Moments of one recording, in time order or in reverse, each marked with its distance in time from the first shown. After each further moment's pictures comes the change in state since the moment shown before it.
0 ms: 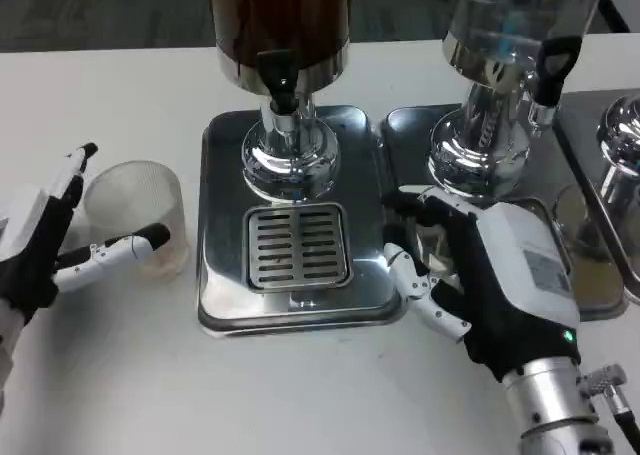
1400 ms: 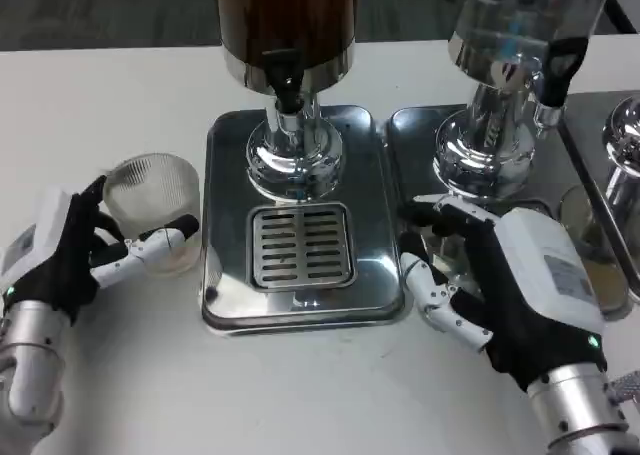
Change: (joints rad) left arm -0.010 -0.138 0.042 0.037 -0.072 -0.006 0.077; right arm 0.056 -0.049 -0.028 -0.108 0.000 0.039 0.087
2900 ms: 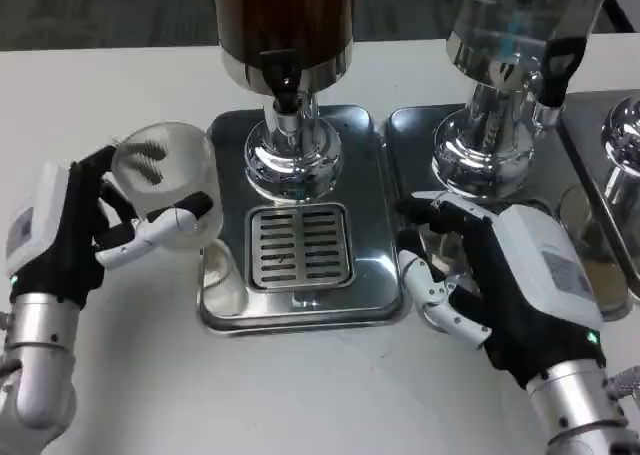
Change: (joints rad) left arm 0.035 -0.018 0.027 -0.090 0.025 -0.148 0.105; right arm -0.006 0.010 -0.004 -0.011 0.005 0.006 0.028
